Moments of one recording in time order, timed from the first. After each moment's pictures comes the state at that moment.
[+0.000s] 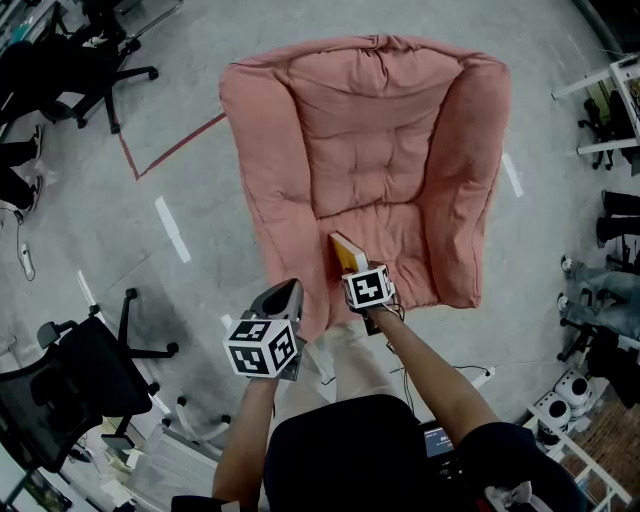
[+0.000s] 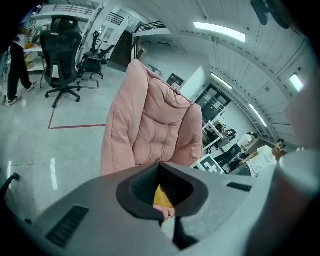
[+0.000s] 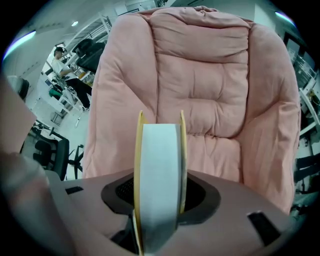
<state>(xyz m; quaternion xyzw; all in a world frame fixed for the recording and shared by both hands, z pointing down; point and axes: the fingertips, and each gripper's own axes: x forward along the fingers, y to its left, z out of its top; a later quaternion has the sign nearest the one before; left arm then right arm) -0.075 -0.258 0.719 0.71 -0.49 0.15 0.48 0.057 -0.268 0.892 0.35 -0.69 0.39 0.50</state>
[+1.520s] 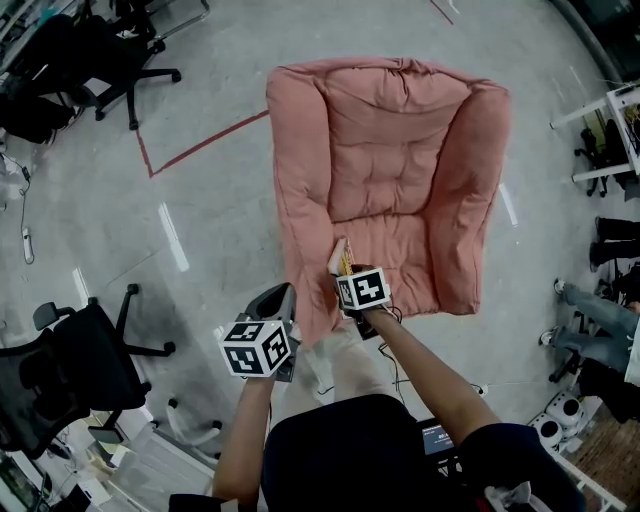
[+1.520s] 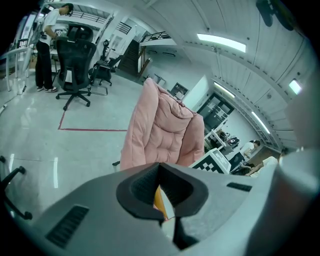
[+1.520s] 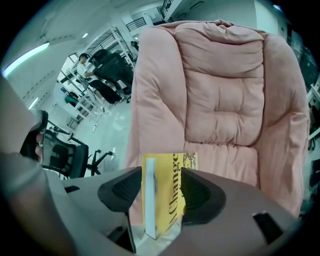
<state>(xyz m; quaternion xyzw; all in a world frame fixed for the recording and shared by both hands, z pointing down) -0.128 -0.219 0.693 0.70 -0.53 0.11 0.47 -0.014 -0.250 0.836 0.31 -0.73 0.41 0.45</state>
